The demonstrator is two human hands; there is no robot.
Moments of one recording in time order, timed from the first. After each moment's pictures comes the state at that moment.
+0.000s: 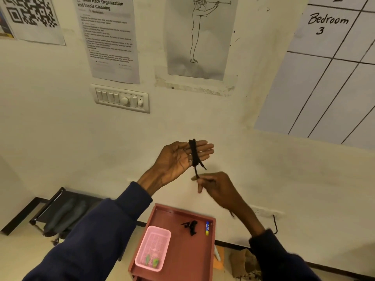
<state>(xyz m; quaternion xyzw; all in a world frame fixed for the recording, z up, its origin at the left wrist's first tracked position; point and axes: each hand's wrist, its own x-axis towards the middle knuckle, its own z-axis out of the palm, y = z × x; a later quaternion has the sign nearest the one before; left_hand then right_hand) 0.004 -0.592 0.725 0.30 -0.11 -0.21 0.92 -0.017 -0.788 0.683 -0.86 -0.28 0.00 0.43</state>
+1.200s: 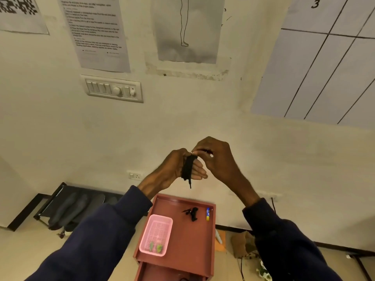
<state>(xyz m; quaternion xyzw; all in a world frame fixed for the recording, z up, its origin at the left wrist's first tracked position) -0.032 -0.610 0.707 0.60 0.01 -0.23 0.77 -0.001 -0.780 0.710 -0.84 -0.32 -0.18 0.40</state>
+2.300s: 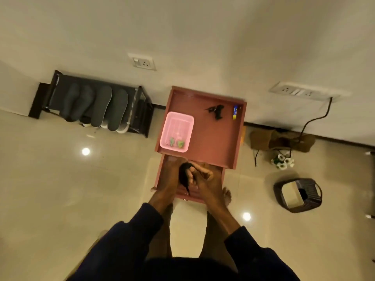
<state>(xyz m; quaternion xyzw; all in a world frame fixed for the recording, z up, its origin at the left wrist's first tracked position) -0.174 -0.562 0.366 0.52 0.32 -0.24 0.75 -0.181 -0.689 0.379 -0.71 0.15 0.21 0.65</state>
